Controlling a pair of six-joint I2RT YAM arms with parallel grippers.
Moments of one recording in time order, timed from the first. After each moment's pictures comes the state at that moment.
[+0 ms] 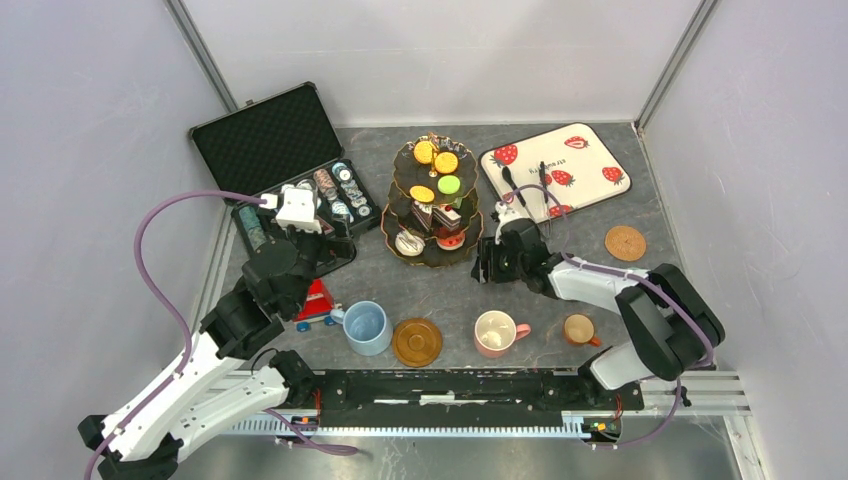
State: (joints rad) left arm -0.79 0.64 0.85 -0.34 -0.70 -0.04; right arm 0.57 1.47 0.61 0.07 -0.07 0.43
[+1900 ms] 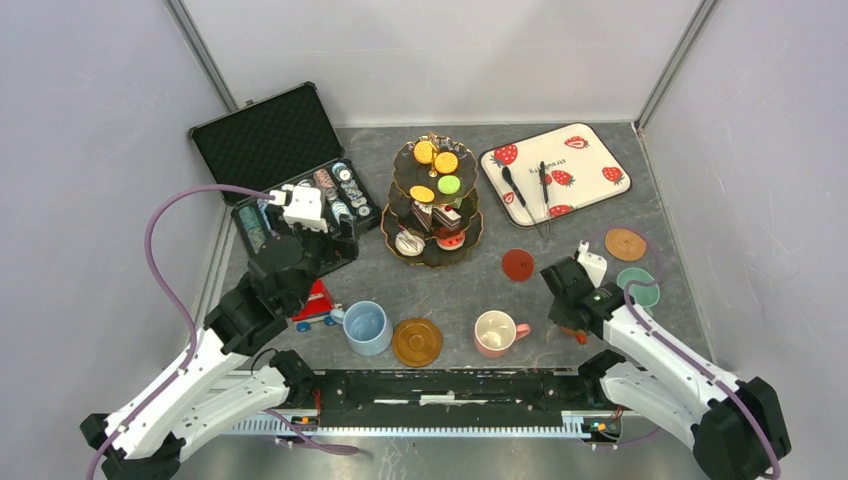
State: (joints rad) left arm -0.77 0.67 0.85 -0.34 -0.63 -0.05; right arm 0.52 0.87 0.46 -0.81 0.38 0.82
